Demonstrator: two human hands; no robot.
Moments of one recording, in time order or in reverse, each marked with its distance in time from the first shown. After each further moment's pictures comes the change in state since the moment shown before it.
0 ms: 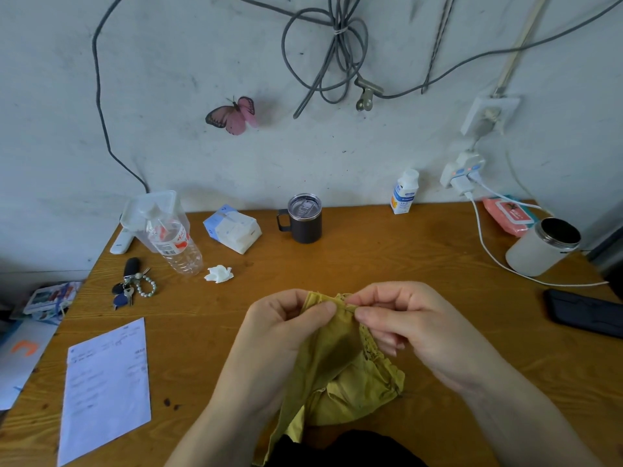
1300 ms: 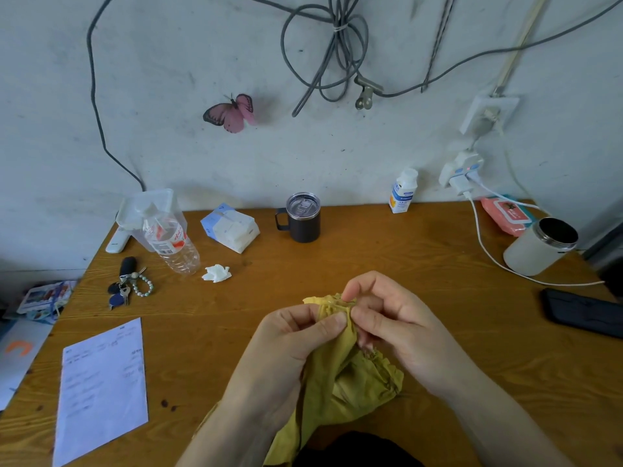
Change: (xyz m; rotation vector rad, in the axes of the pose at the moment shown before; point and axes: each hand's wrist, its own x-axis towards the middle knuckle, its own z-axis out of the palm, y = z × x) left_hand 0.006 -0.014 0.001 -0.249 -0.182 -0.101; right_hand 0.008 0.020 0.009 -0.017 0.037 -0.159
